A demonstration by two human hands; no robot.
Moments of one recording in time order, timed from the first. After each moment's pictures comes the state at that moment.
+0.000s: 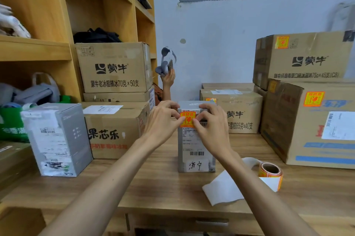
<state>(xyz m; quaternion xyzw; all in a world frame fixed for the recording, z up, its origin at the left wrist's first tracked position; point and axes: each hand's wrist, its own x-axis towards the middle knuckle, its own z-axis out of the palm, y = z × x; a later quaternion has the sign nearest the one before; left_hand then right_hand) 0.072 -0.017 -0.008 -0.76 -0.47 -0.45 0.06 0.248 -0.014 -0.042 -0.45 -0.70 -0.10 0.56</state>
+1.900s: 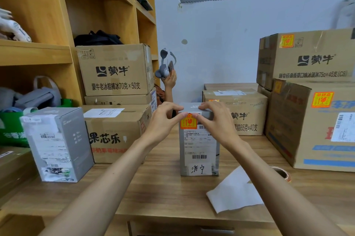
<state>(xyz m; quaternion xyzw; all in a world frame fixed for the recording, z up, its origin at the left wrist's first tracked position) 0.059 0.017 -0.013 -0.74 -0.43 -0.50 -0.12 0.267 0.018 -0.023 -0.44 -0.73 -0.05 0.51</state>
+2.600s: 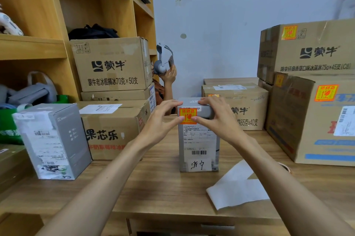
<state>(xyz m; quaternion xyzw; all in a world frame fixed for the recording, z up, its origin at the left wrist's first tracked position) 0.049 0.019 -0.031 -0.78 -0.41 -0.46 -0.12 0.280 0.023 -0.029 -0.42 -0.78 -0.05 0.47</state>
